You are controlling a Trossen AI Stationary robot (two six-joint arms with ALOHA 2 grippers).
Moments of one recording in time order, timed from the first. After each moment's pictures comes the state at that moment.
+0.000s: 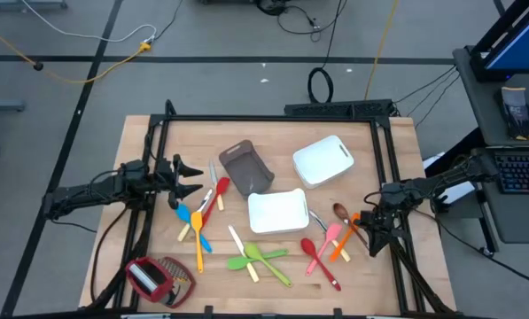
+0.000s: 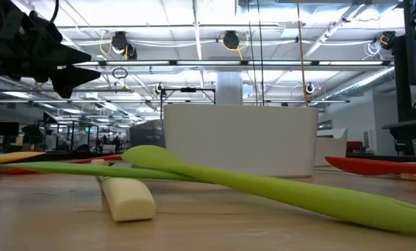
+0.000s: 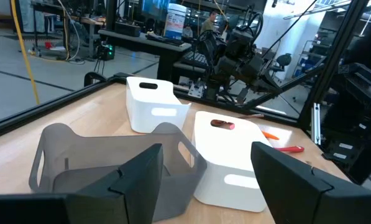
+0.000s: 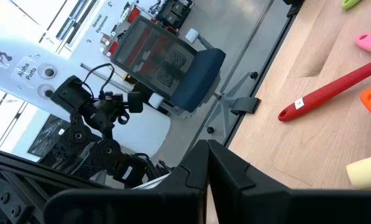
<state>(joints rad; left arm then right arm) 0.20 0.04 0.03 0.00 0.12 -0.21 0.31 0.33 0.02 0.08 -0.89 0.77</state>
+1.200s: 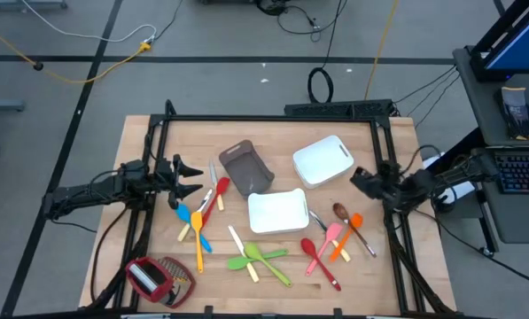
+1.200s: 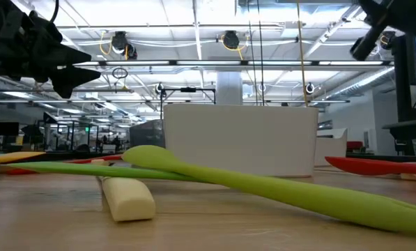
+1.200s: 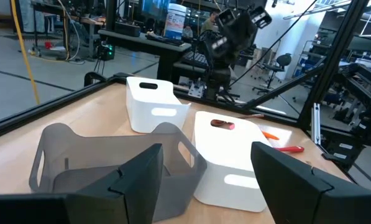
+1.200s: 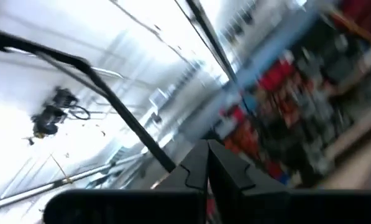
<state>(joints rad) 0.20 0.04 0.03 0.00 0.12 -0.21 0.31 0.33 0.02 0.88 0.29 0.67</state>
